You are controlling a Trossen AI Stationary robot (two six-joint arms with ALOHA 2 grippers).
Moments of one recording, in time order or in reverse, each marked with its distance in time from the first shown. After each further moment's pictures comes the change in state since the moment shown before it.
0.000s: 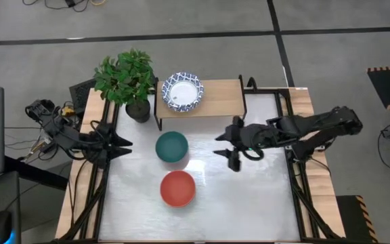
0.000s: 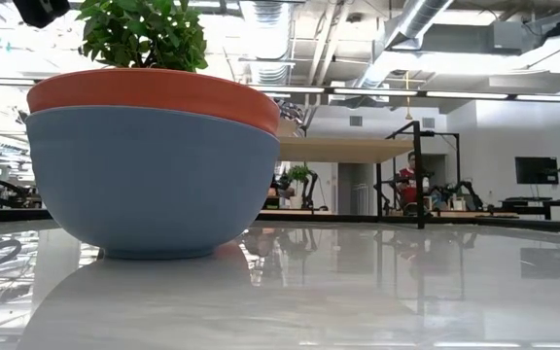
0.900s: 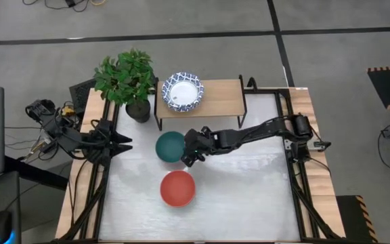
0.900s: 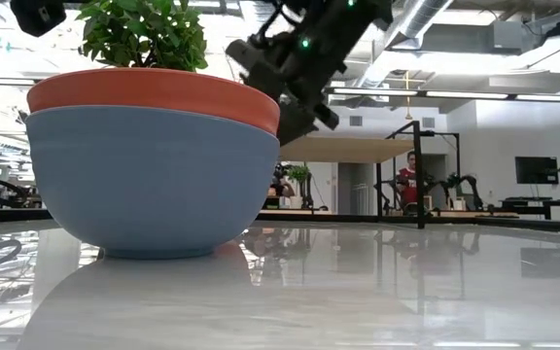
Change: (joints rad) left arm 0.000 0.001 0.000 -0.081 -0.079 -0.040; right arm -0.155 0.586 0.065 0.242 0.053 0.235
